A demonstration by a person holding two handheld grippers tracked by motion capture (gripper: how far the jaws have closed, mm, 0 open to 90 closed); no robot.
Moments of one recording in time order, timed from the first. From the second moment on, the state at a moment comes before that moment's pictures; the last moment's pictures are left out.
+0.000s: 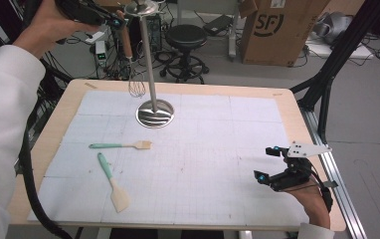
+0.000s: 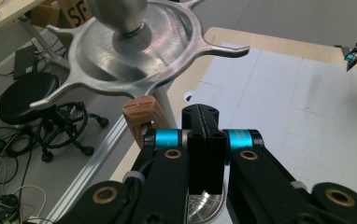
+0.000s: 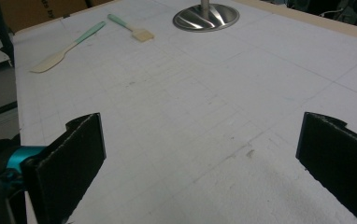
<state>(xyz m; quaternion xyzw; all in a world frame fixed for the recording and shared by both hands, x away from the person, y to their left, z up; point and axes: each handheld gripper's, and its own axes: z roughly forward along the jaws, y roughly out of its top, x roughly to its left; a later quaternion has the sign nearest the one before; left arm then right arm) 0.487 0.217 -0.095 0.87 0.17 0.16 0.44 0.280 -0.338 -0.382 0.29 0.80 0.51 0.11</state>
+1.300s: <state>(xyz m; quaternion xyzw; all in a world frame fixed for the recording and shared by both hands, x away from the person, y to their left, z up) 0.444 0.220 -0.080 0.87 0.19 0.17 0.41 0.279 -0.340 -0.383 0.29 0.80 0.52 0.11</state>
